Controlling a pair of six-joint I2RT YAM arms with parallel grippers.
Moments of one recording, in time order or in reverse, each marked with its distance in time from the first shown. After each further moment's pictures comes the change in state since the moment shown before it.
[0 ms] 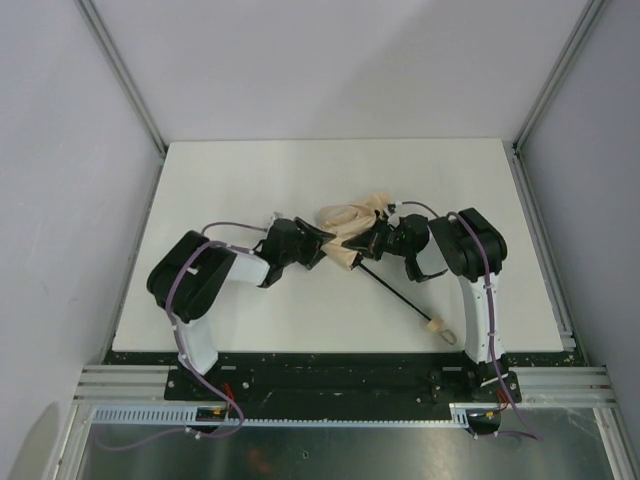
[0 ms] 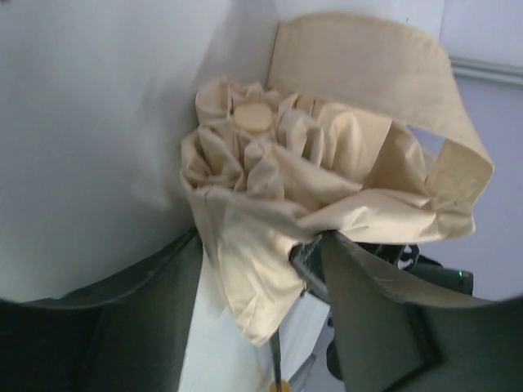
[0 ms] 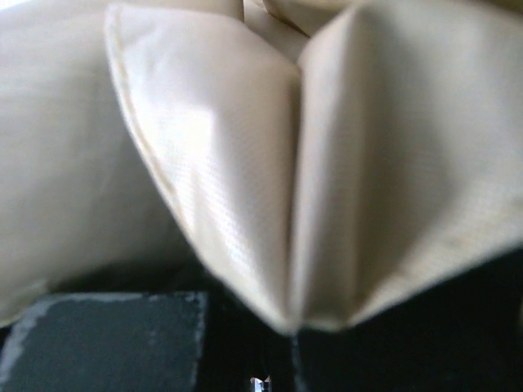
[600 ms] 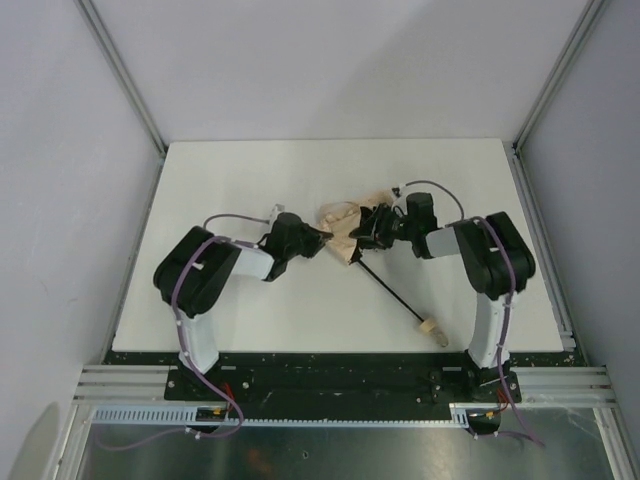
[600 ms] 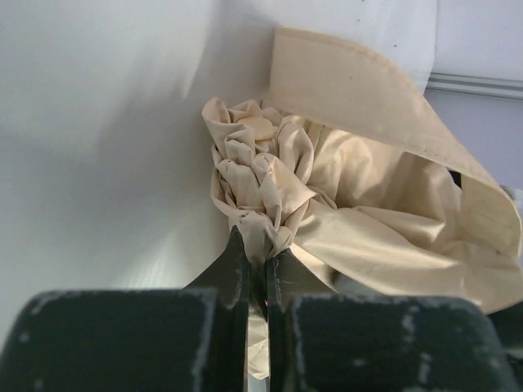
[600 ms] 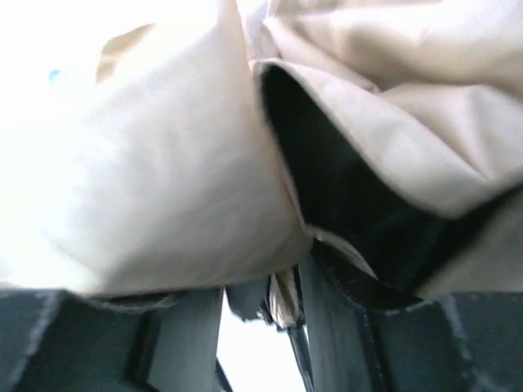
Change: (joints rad) left arm 0.001 0.088 0.109 0.021 -0.076 0.052; right arm -0.030 -0.201 0.098 -0.555 0.060 -0.349
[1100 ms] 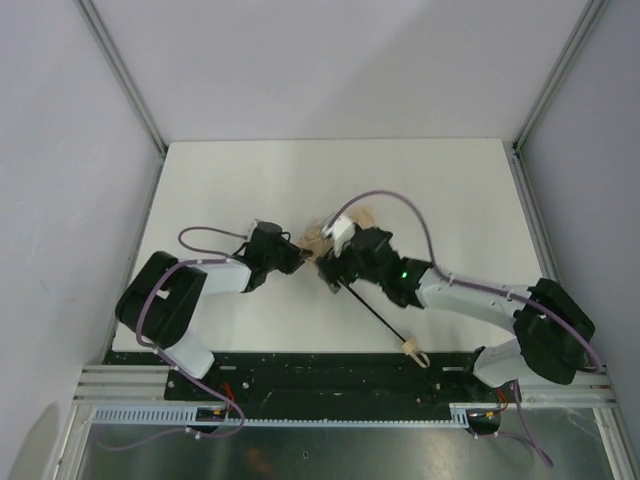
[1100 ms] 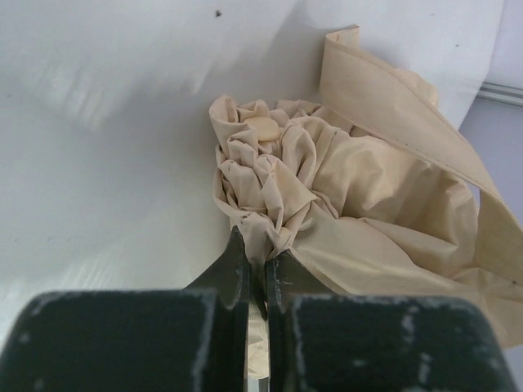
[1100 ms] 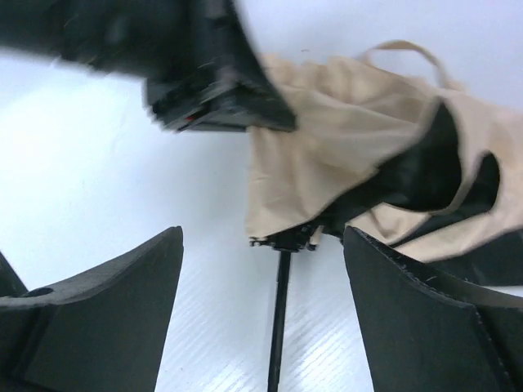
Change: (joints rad) left arm 0.055 -0.280 -0.200 -0.229 0.018 0.000; right arm 0.521 -0.620 -0.051 -0.577 0.748 -0.866
